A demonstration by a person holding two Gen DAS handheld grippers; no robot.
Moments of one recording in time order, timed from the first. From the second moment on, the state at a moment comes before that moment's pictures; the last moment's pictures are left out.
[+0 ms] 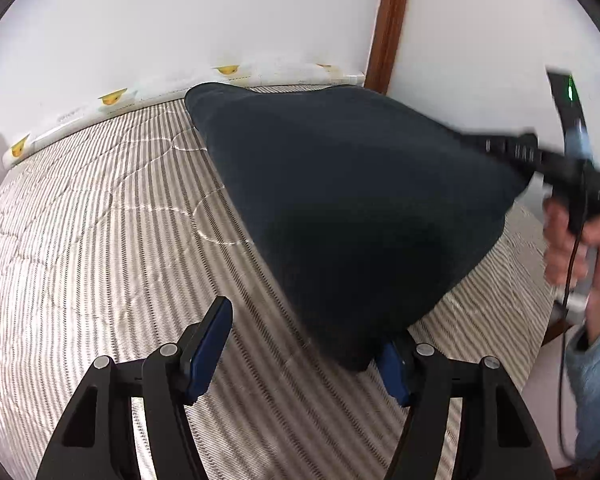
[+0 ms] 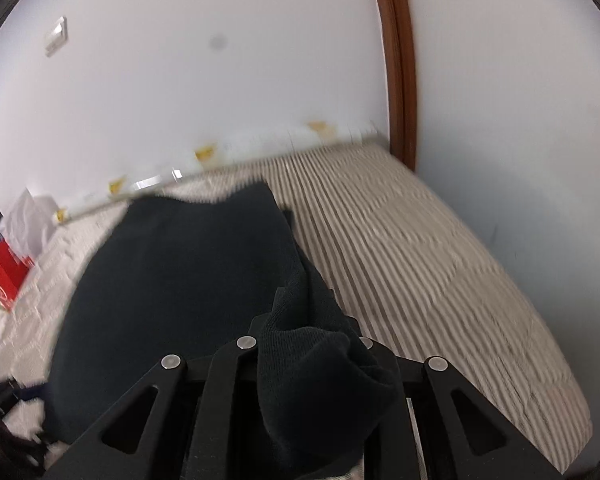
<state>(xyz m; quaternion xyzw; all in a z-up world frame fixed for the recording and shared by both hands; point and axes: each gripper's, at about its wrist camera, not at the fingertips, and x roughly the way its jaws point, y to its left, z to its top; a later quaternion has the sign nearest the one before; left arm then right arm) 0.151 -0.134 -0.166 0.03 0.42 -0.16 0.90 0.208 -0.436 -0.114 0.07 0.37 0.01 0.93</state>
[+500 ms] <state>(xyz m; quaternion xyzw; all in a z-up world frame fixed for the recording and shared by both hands) 0.159 -0.111 -0.147 -0.01 0.37 -0.11 0.92 0.216 -0.416 -0.145 0.11 0.41 -0.02 0.90</state>
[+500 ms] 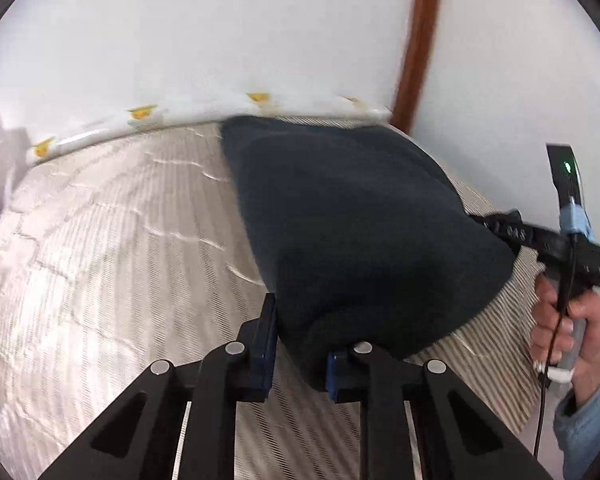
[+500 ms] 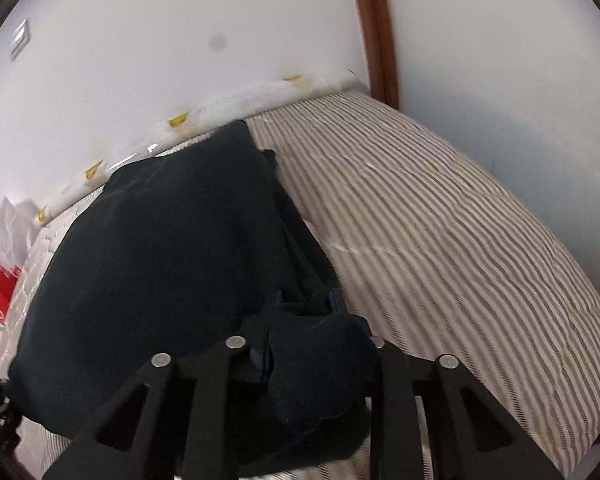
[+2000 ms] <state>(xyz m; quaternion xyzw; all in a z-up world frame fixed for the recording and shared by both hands) 0.116 0.020 -0.139 -0.06 0.40 -0.03 0.91 0.211 -0.261 -0.100 -0.03 0.37 0.12 0.92</state>
